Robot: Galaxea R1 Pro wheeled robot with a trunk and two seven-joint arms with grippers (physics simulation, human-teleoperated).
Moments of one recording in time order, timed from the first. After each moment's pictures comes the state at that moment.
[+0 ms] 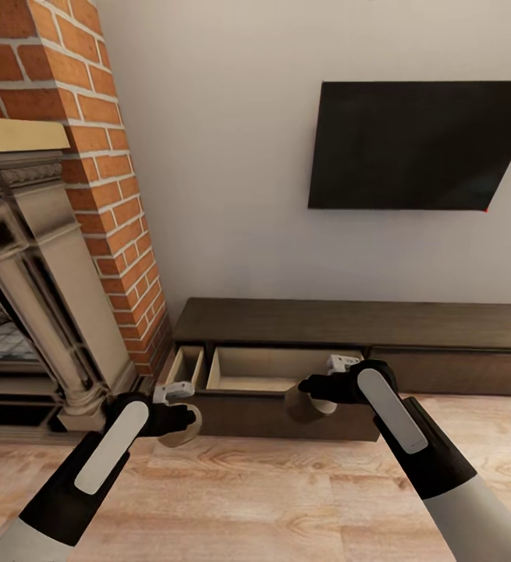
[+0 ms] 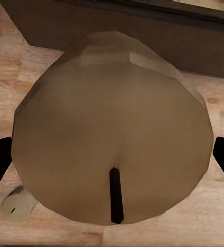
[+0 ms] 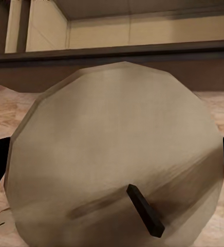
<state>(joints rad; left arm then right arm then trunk) -0.51 0.16 -0.36 -1.43 1.09 0.99 0.85 -0.65 -0.15 0.38 -1.41 -1.14 1.03 -0.76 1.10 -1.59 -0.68</state>
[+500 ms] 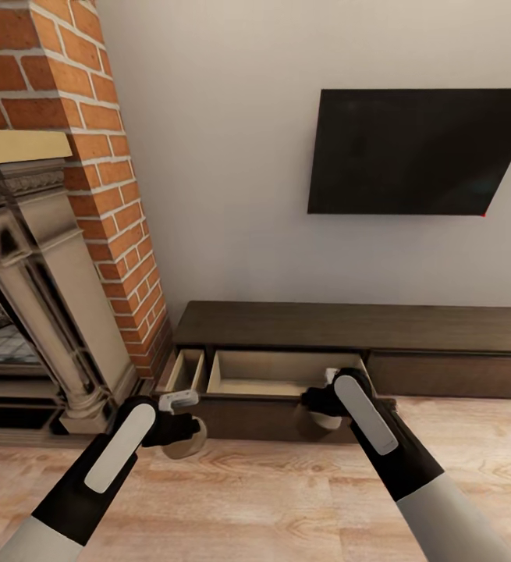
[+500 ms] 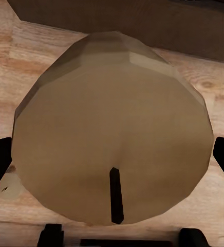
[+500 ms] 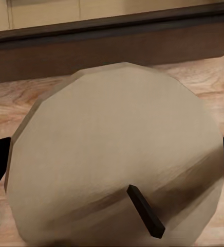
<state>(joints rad) -0.51 0.13 -0.36 -1.35 1.13 0.99 0.86 -0.65 -0.06 0.40 -1.28 -1.13 0.97 -1.00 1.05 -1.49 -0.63</state>
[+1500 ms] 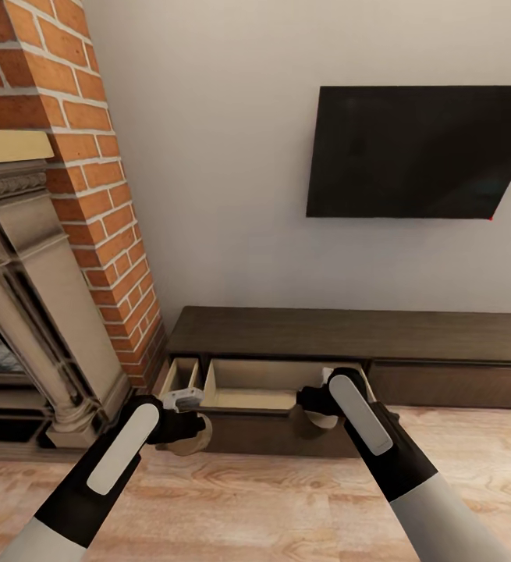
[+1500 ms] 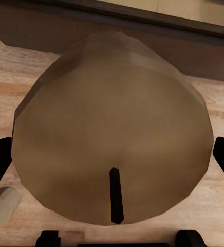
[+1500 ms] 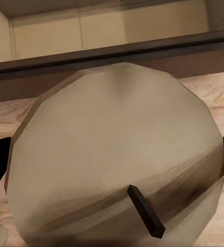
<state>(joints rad) -0.51 0.12 -0.38 -1.38 1.13 0.99 0.86 -0.65 -0.03 0.40 -1.28 -1.14 0.94 -1.02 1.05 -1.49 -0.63</state>
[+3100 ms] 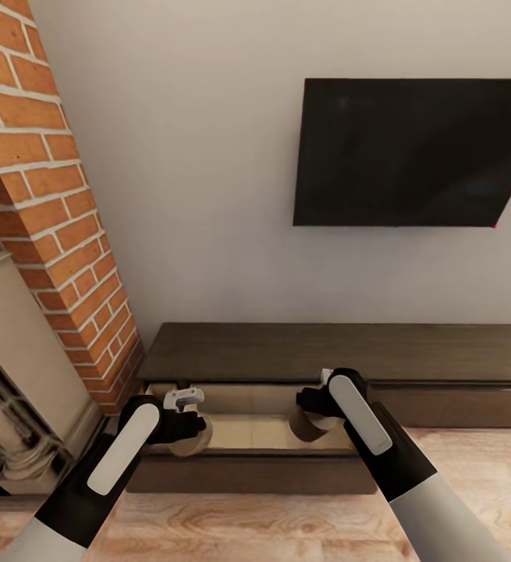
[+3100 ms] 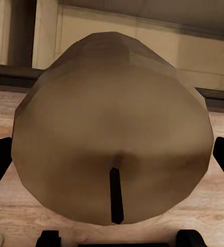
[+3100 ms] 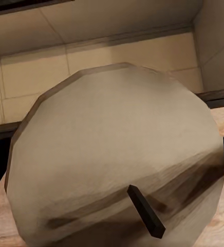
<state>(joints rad) -0.51 0.12 -0.38 -1.38 1.13 0.99 0.86 -0.65 -0.03 0.40 -1.27 -1.14 0.94 -1.02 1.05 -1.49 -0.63</state>
